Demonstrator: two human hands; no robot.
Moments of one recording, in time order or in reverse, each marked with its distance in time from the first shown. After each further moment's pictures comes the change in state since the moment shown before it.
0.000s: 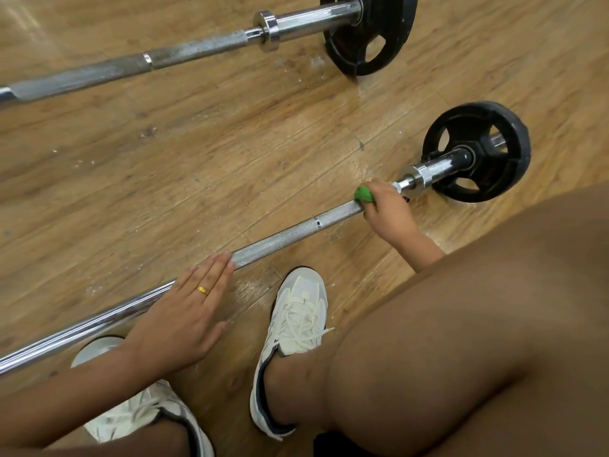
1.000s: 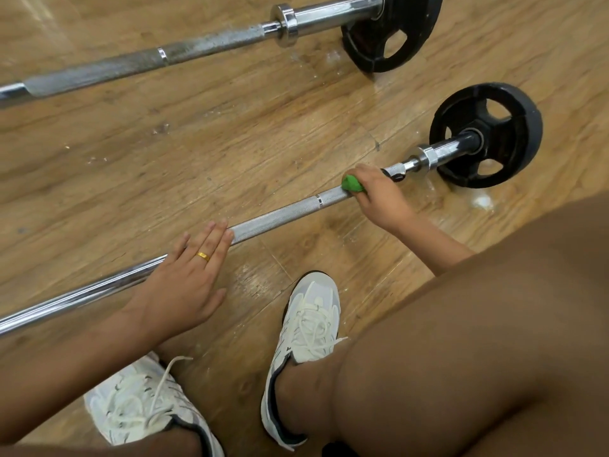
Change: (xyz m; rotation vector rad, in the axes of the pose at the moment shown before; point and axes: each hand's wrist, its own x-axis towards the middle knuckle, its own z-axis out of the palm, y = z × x) left_hand 0.029 -0.047 -0.009 0.094 -0.014 -0.088; right_hand 0.052 -0.026 0.012 0.003 -0.103 -0.199
